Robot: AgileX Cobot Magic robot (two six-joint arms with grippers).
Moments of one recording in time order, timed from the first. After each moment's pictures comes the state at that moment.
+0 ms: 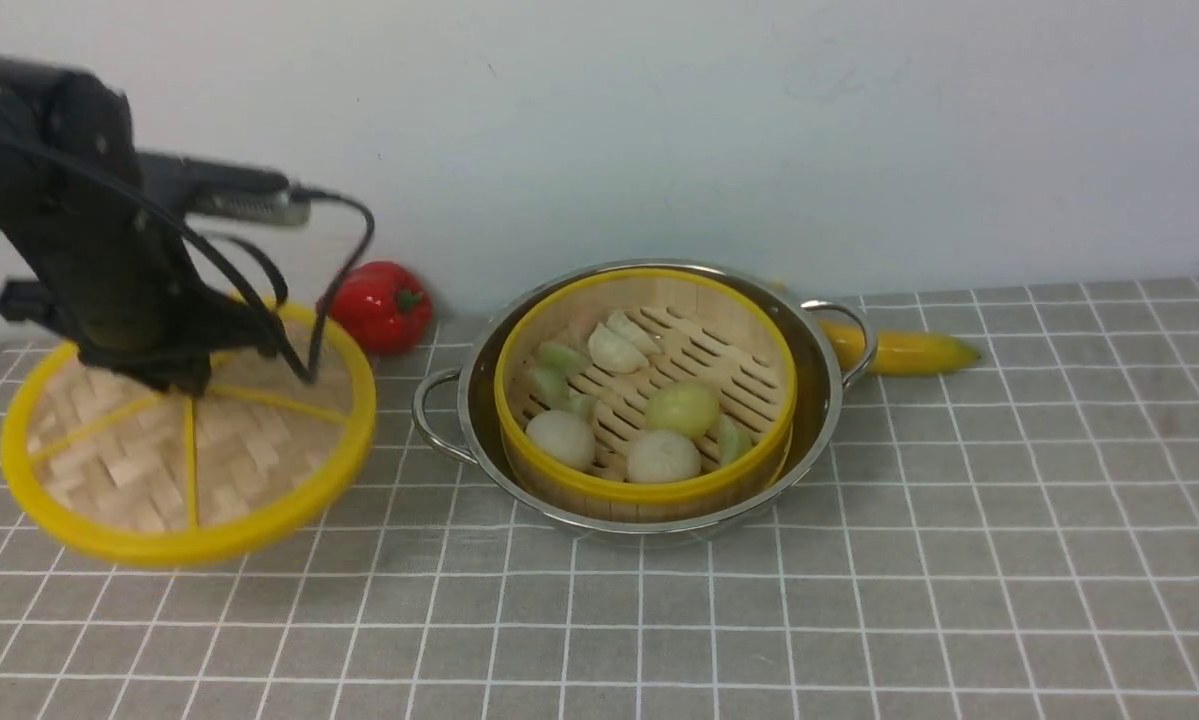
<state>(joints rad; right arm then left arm) 0.38 1.02 -1.71 -0.01 1.23 0.20 -0.06 1.75 -1.53 0.19 1.06 -0.04</state>
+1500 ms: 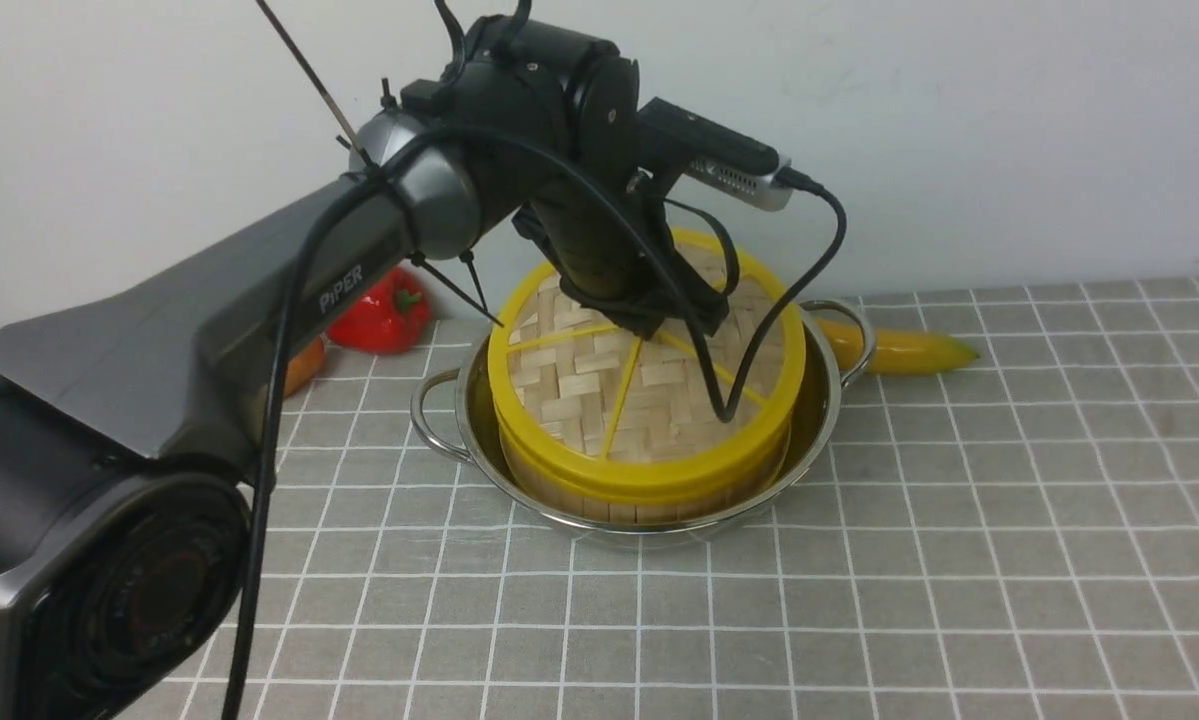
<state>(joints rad) 0.38 1.02 -1.71 0.04 1.23 0.23 -0.52 2.21 -2.05 0.07 1.07 0.11</state>
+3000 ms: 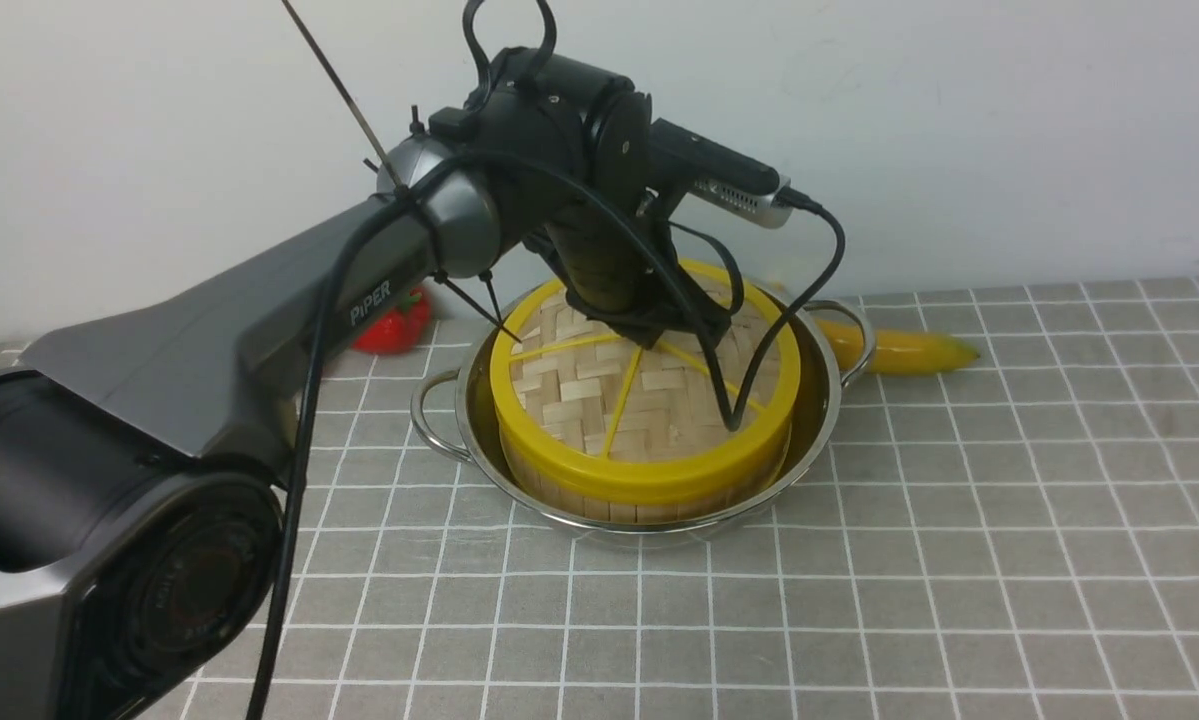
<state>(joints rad) 0.38 1.02 -1.71 0.04 1.23 0.23 -0.52 2.24 -2.06 0.11 1.03 0.07</state>
